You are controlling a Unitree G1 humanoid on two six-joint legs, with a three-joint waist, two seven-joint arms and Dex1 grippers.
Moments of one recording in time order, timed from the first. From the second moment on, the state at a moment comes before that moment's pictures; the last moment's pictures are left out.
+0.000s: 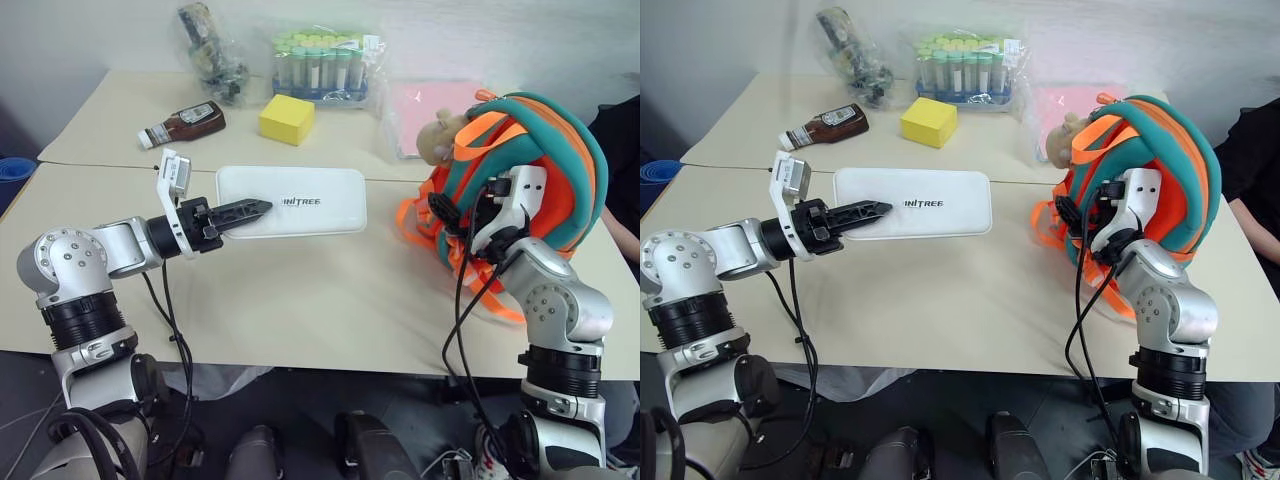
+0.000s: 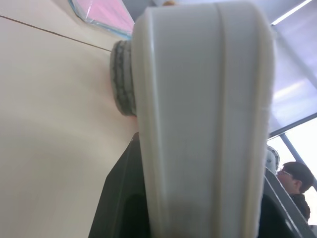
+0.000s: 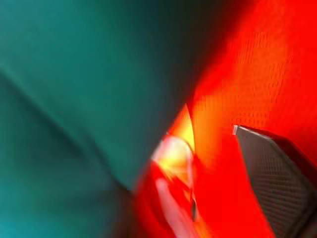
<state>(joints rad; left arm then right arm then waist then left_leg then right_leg) -0.79 0.48 0.52 0.08 -0.82 1.53 -0.64 -0.53 -0.38 -0.28 -0.09 0.52 0.71 0.25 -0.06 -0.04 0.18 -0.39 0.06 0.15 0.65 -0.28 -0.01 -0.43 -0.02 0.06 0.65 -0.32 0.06</state>
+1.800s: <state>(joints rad) -0.97 0.72 0.05 0.21 -0.65 0.75 -1.28 -0.21 -0.97 -0.35 -0.39 1.09 0.98 1.02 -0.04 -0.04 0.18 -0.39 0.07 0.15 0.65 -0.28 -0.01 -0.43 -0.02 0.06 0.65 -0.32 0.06</state>
